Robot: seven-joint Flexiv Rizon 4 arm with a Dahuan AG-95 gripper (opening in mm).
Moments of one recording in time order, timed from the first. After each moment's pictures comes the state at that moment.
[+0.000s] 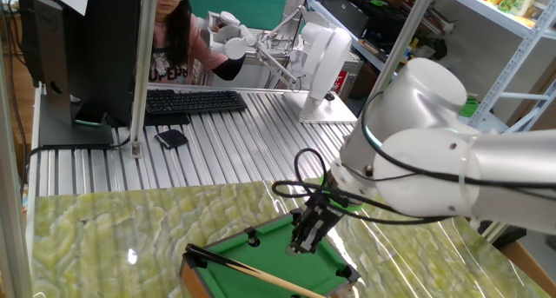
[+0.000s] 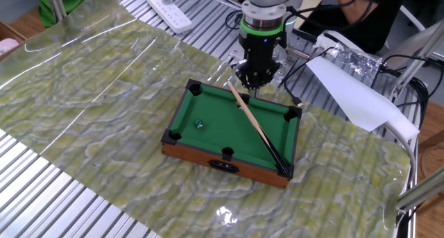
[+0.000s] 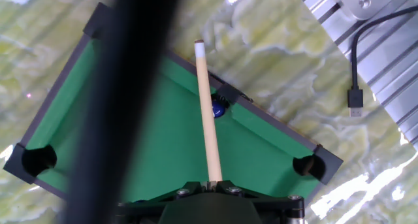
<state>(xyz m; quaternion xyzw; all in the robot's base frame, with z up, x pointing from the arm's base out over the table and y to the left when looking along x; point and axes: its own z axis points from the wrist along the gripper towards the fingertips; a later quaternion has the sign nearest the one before) 0.381 0.094 0.165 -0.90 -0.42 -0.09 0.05</state>
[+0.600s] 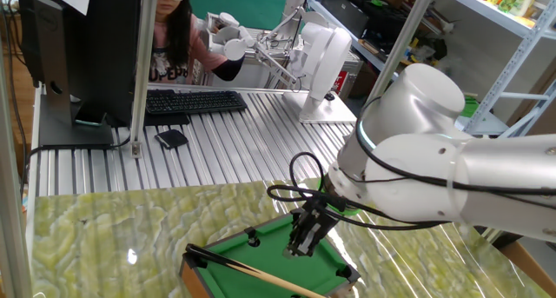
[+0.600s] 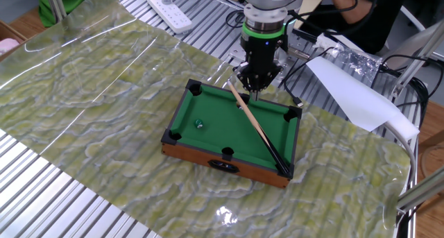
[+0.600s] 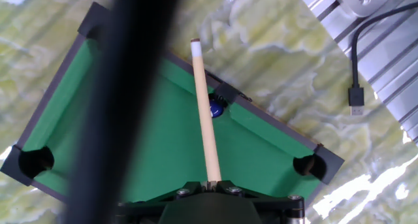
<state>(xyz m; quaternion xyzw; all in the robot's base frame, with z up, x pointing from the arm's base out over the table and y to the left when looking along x) 0.385 0.098 0.158 -0.90 -0.42 -0.09 0.05</state>
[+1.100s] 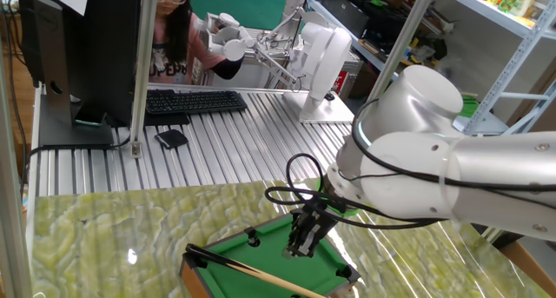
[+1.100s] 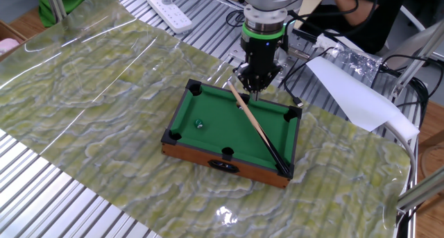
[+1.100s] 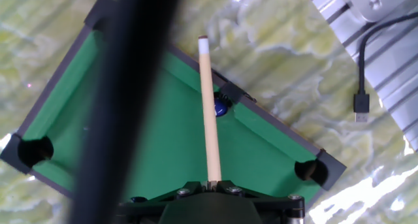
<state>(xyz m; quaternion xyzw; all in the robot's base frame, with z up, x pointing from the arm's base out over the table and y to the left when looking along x) 0.385 0.098 0.157 -0.89 -0.45 -0.09 0.05</state>
